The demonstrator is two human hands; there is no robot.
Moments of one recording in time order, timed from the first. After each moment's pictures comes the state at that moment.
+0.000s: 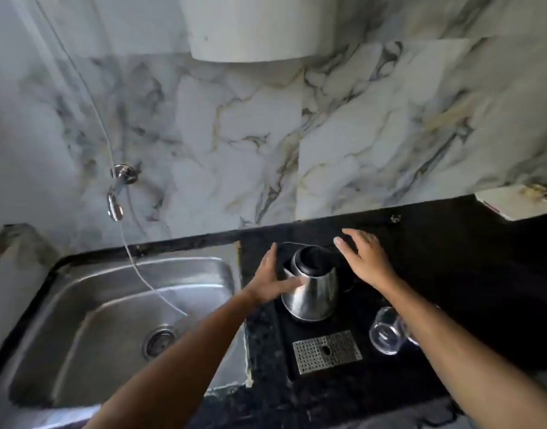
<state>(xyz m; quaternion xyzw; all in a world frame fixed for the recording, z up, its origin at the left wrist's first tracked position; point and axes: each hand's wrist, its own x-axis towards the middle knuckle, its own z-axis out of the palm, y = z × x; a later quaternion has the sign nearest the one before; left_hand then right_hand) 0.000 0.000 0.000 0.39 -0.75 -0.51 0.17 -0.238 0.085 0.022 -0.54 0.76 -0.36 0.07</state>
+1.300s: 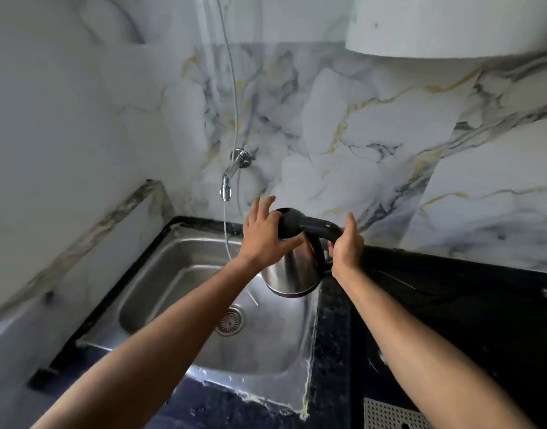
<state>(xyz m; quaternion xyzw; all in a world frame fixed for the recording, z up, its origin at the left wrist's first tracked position) 0.152 -0.114 0.081 0.58 -0.76 -0.09 0.30 -0.021 -0.124 0.040 -0.19 0.56 -0.67 0.44</state>
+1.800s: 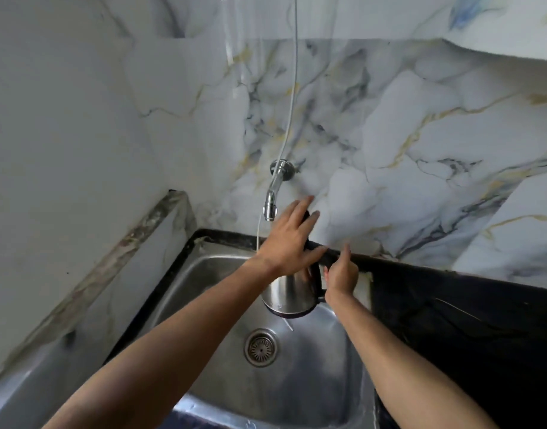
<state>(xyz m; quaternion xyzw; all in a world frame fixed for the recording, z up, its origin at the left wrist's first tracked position) 0.249 -0.203 0.077 0.41 -0.87 0.00 0.27 0.116 -0.195 -0.021 -0.15 0.60 -0.65 0.44</state>
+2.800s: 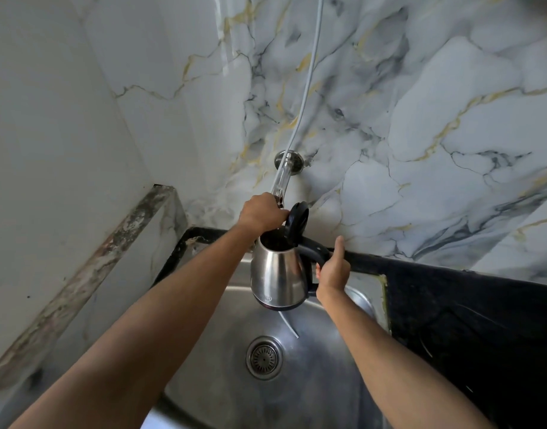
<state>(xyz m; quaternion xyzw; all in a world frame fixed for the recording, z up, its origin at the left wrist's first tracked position) 0.295 -0.330 0.070 0.67 -0.69 -0.23 0.15 0.150 -0.255 -0.056 -0.11 0.58 -0.66 0.47</state>
